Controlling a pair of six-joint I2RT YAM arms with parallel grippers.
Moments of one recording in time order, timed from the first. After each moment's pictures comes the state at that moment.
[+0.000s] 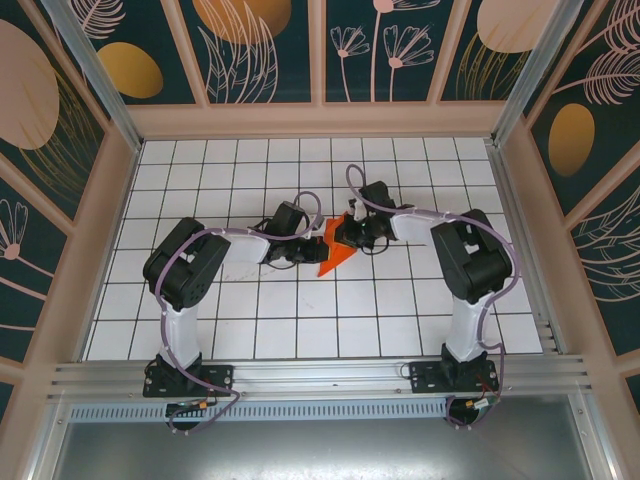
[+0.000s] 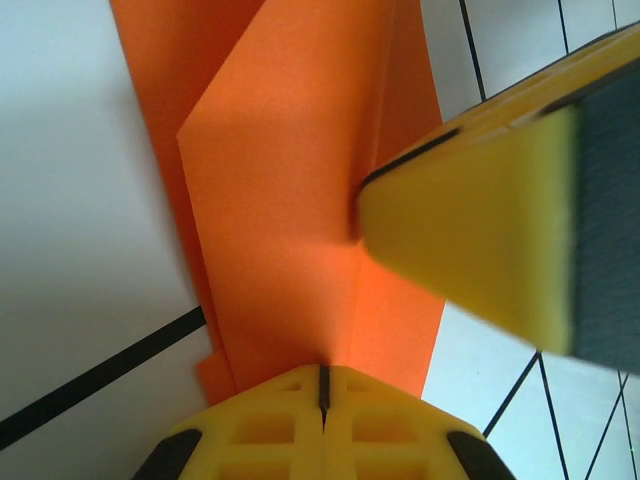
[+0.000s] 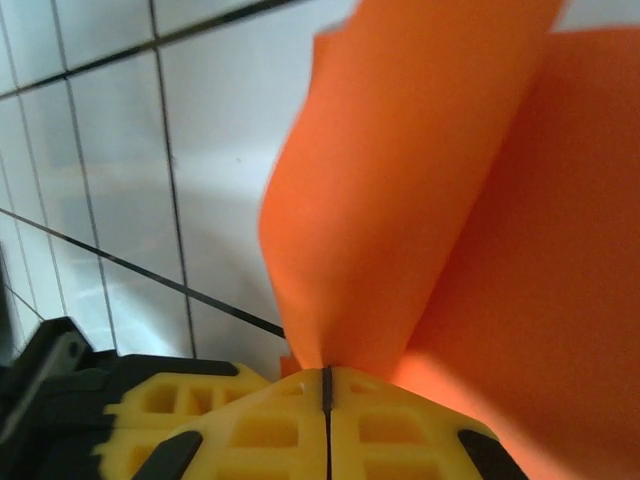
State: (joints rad) left arm -0.60 1.97 1.00 0.09 0.52 -0.55; right arm 0.48 1.92 1.09 -0.19 -0.53 0.65
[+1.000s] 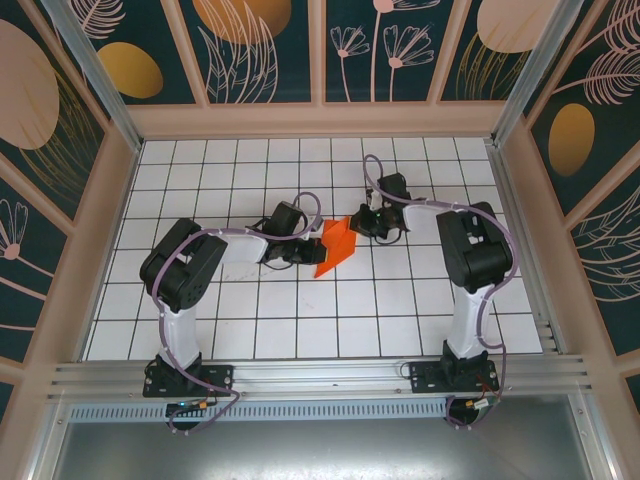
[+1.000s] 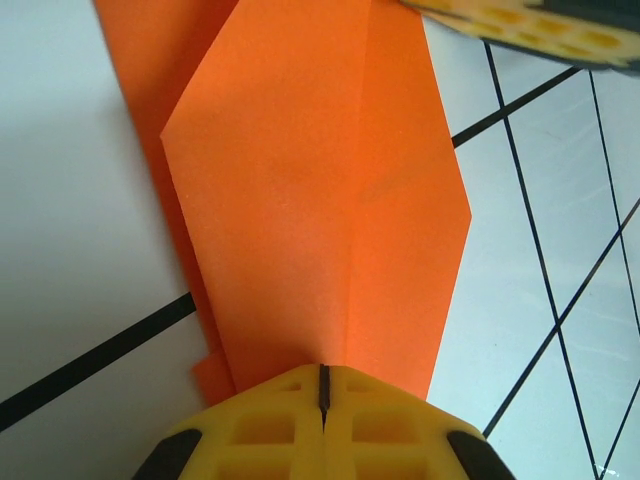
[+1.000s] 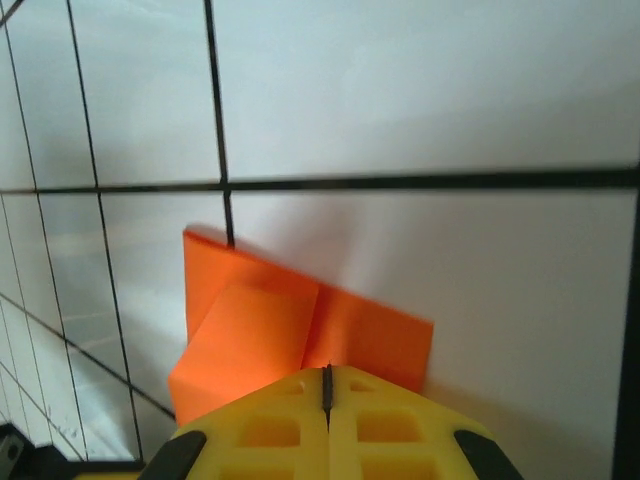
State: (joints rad) left arm -0.60 1.95 0.99 0.04 0.51 -0.48; right arm 0.35 1.96 1.12 -0.16 -0.53 0.58
